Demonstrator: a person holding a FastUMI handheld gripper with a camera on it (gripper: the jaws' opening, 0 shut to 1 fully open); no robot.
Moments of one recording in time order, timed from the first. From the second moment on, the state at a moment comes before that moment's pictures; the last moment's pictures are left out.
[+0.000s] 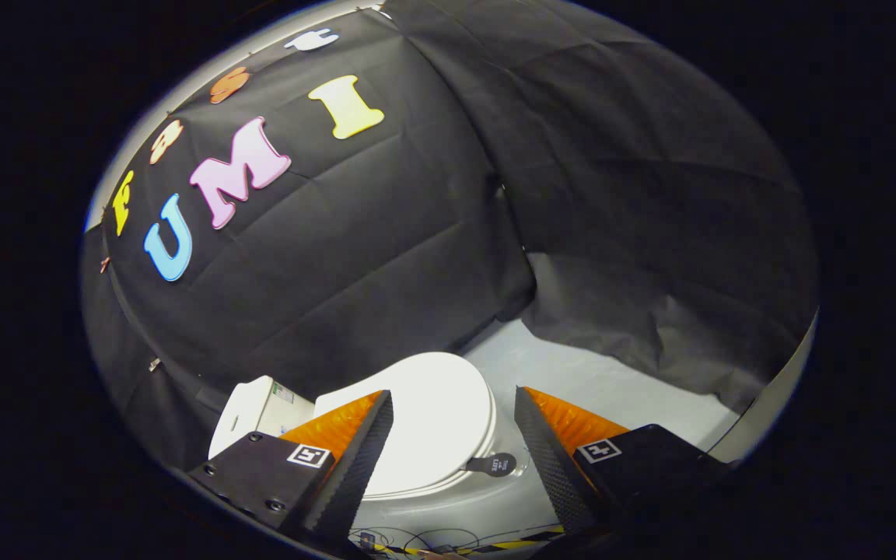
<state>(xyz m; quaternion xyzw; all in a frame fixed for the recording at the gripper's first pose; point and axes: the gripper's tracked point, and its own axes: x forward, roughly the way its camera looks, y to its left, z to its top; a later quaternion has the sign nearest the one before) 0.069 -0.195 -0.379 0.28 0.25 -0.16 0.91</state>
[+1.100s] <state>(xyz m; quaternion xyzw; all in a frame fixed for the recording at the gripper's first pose) 0.059 -0.178 -0.585 0.55 0.36 -0.20 0.73</state>
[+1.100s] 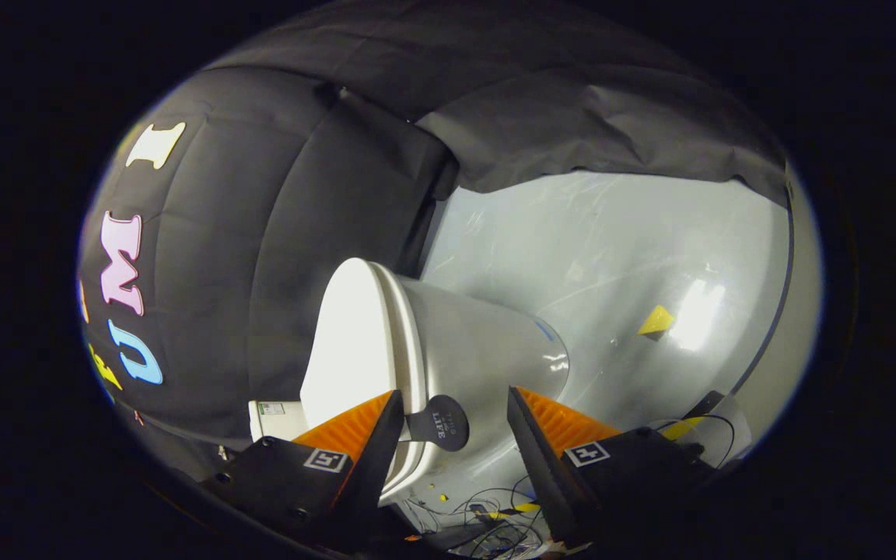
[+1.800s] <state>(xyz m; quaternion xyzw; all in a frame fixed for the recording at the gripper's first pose) 0.077 -0.153 -0.590 0.60 0.36 -0.13 0.70</state>
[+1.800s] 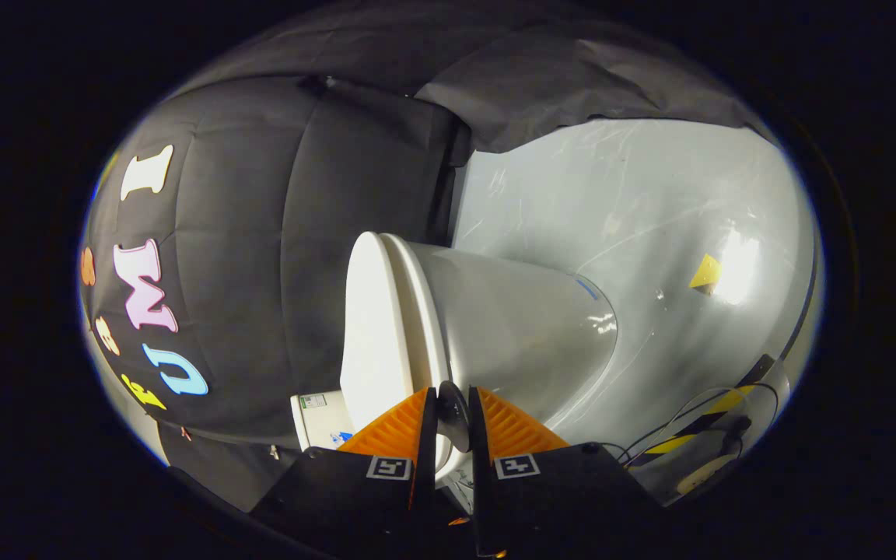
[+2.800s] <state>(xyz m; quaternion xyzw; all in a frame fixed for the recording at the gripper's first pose) 0.105 -0.130 -0.473 0.48 0.32 -0.12 0.81</state>
